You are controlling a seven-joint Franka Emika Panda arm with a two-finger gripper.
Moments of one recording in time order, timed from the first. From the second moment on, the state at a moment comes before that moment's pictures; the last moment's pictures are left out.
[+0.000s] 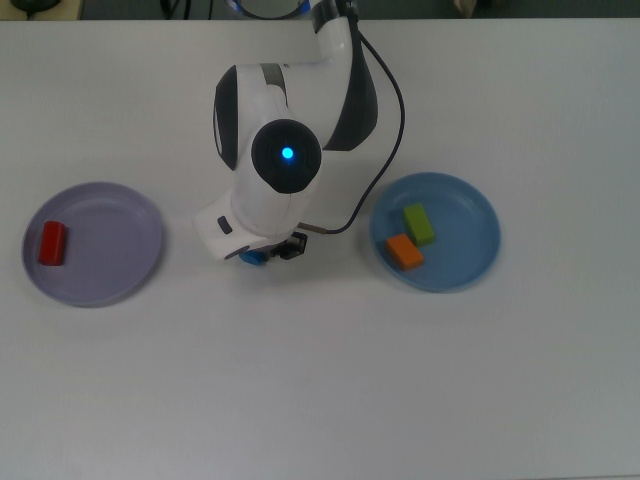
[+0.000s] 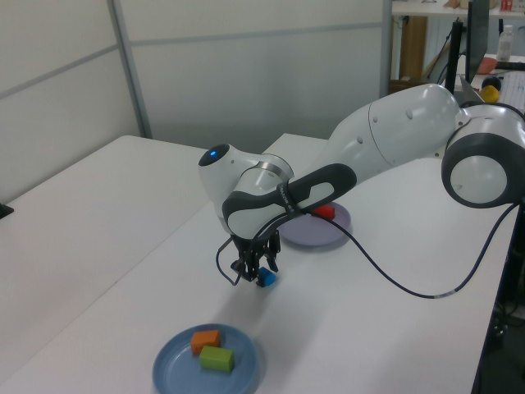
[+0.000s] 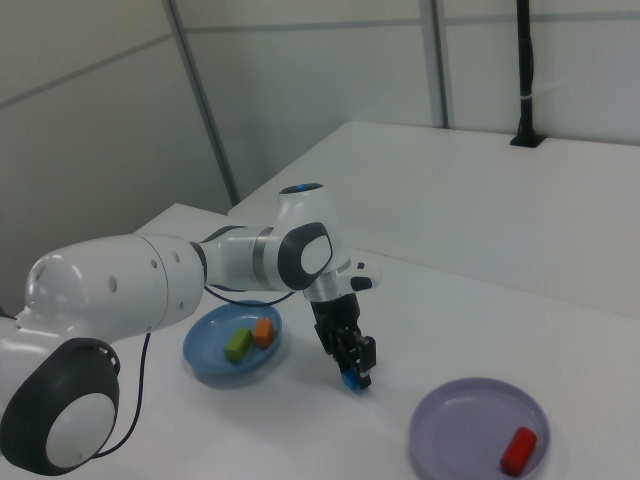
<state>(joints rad) -0.04 0.62 0.12 -1.47 -0.28 1.93 0.40</state>
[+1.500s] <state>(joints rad) -0.26 0.61 0.09 -1.42 -0.29 1.94 0.32</state>
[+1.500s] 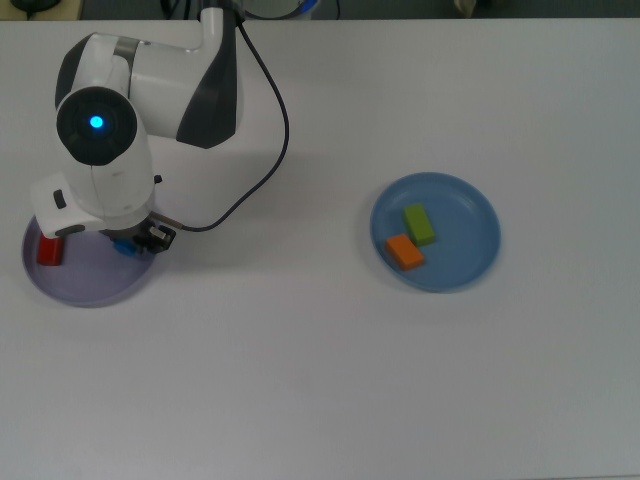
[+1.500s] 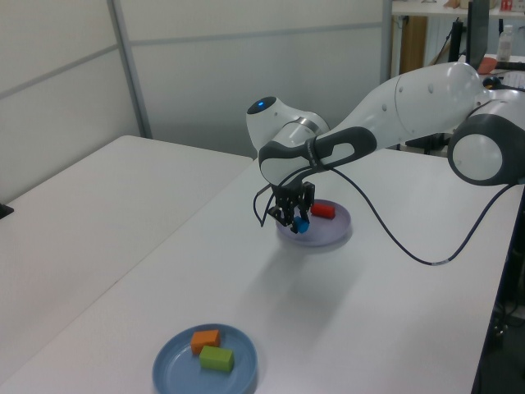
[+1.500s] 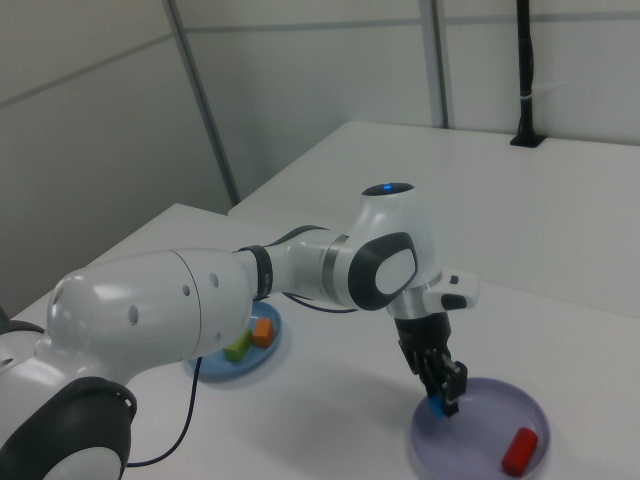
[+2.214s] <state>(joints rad) -0.27 0.55 0.10 -1.40 -0.28 1.94 0.32</state>
